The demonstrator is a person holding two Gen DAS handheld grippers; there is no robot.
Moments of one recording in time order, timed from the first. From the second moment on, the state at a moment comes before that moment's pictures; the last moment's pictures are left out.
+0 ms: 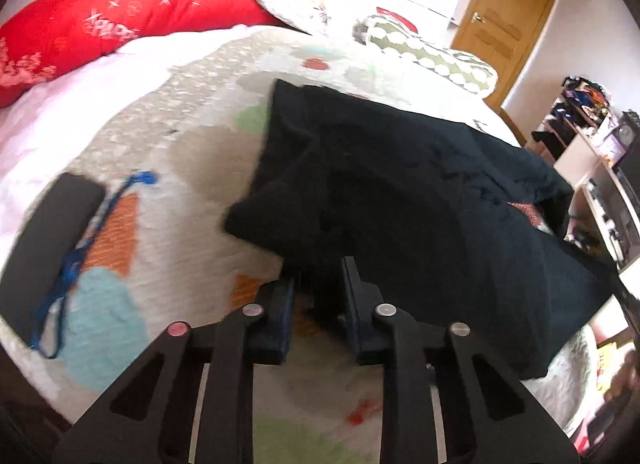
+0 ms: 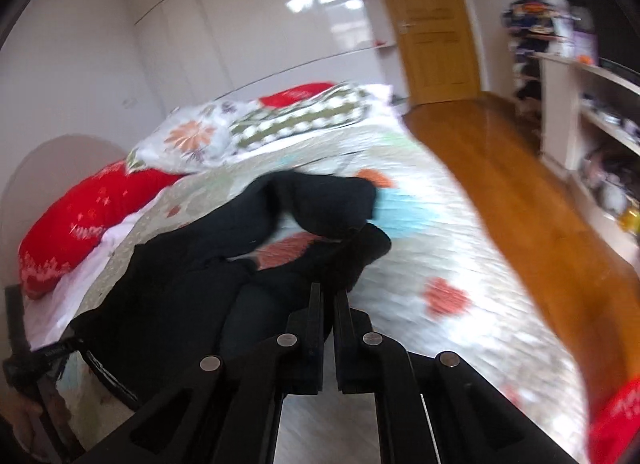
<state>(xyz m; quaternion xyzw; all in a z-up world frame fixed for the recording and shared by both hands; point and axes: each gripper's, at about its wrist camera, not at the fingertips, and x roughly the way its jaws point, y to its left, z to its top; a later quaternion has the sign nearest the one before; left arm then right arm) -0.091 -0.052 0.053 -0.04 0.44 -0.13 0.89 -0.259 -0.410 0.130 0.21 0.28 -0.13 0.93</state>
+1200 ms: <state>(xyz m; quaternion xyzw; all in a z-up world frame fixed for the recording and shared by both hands) -0.089 -0.015 0.063 -0.13 0.42 -0.13 0.89 -0.288 -0.432 0.104 0.25 0.32 -0.15 0.90</state>
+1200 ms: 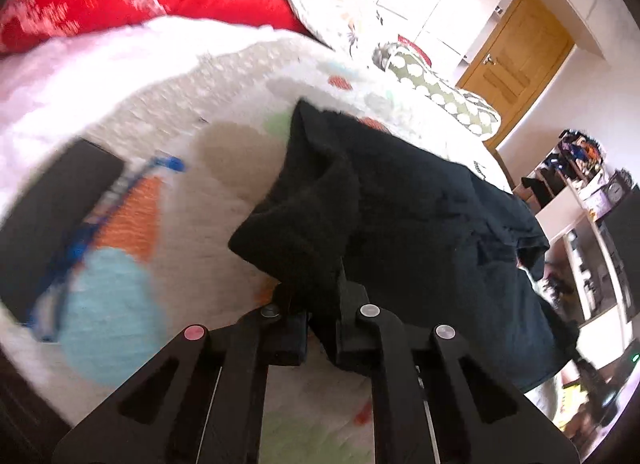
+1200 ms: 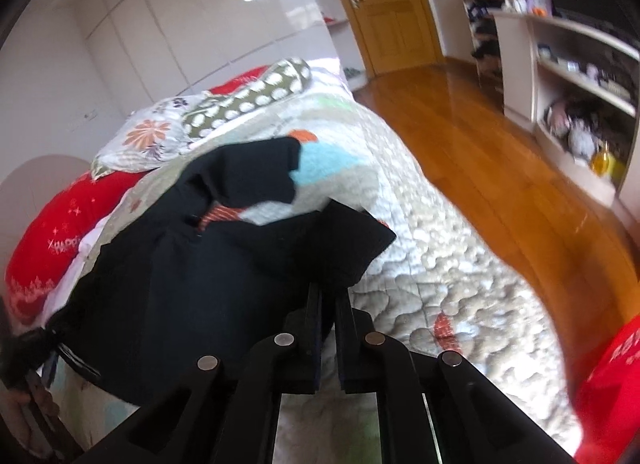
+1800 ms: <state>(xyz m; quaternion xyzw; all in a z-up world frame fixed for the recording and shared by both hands) -0.132 0.013 0.060 -0.07 0.43 -0.09 0.90 -0.314 -0.438 0.131 0.18 0.33 -0.20 0.90</state>
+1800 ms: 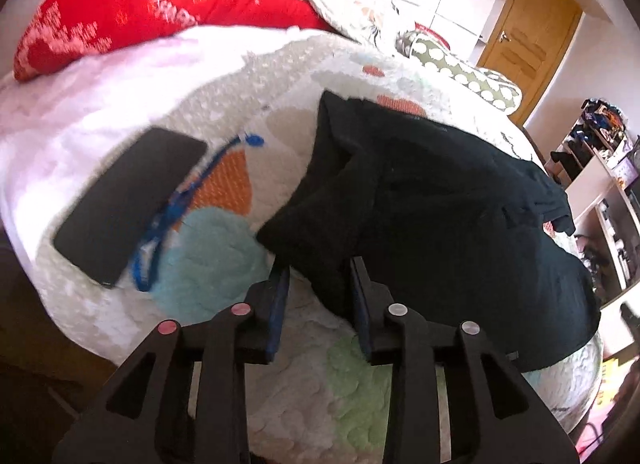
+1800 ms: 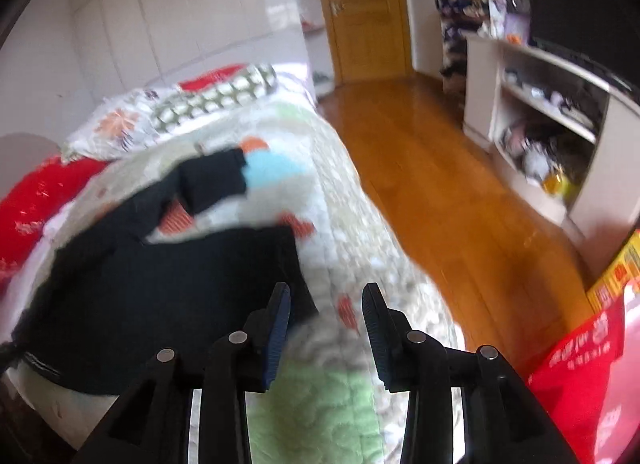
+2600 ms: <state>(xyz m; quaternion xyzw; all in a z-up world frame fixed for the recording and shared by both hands) -0.113 -0.043 0.047 -0.04 0.44 -0.12 0.89 -0.241 -0.414 0.083 0.18 0.41 -0.12 0.89</state>
